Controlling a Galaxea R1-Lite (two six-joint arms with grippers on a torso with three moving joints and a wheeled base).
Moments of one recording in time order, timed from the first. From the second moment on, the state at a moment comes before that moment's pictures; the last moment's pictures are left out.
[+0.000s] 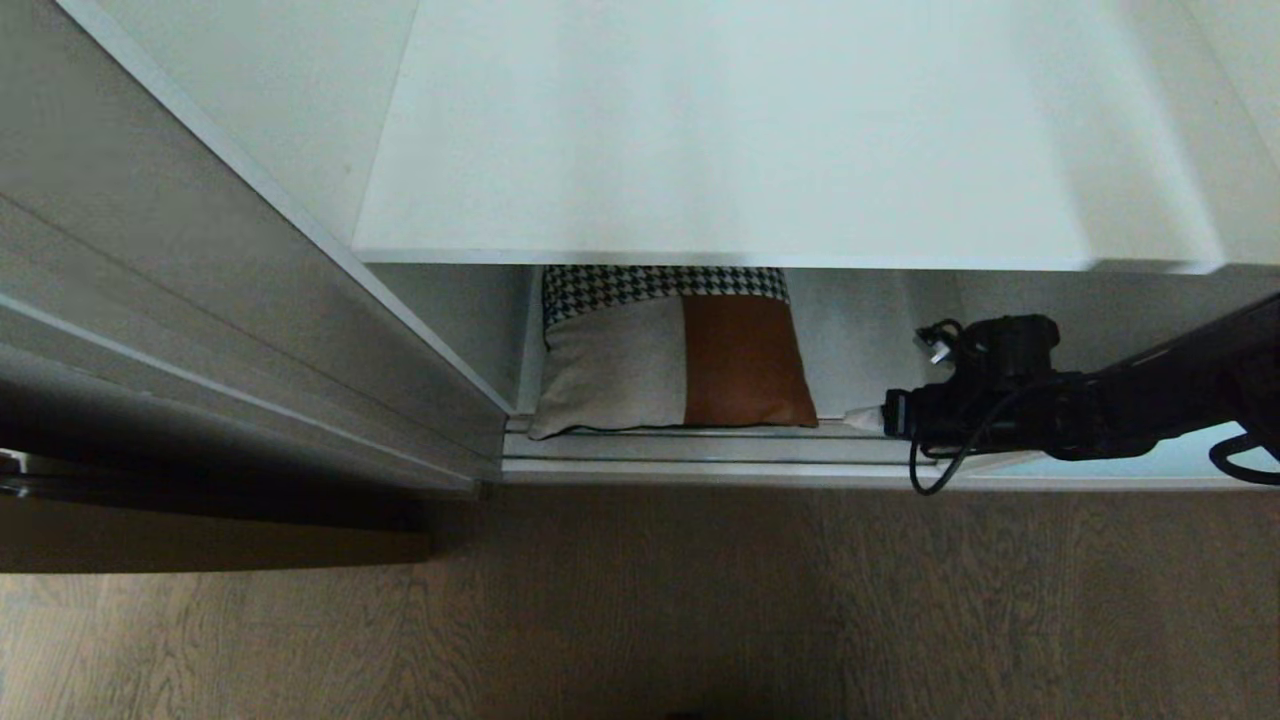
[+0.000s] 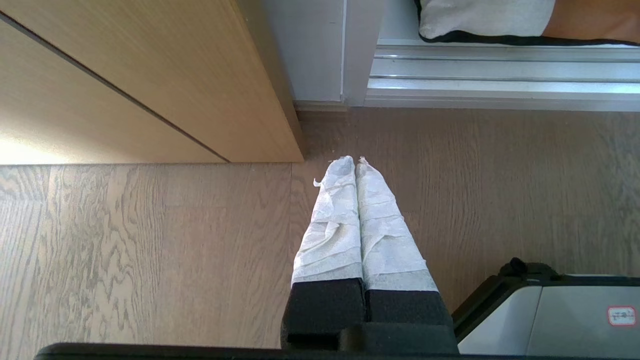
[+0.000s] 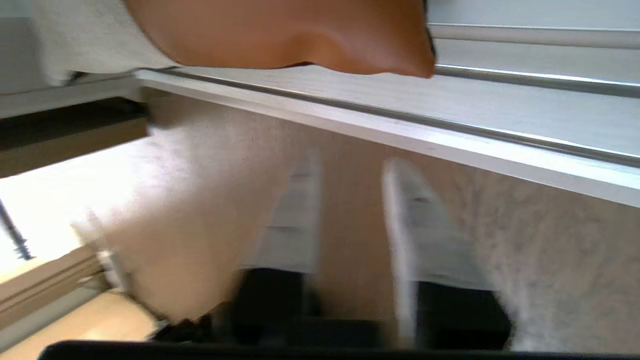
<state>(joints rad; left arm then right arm) 0.00 0.00 0.00 0.01 0.00 0.02 0.05 2.24 -1.40 -0.31 0.56 0.24</state>
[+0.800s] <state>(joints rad) 0.00 0.00 0.00 0.01 0.00 0.02 0.05 2.46 -1.56 -0.53 0.69 0.36</state>
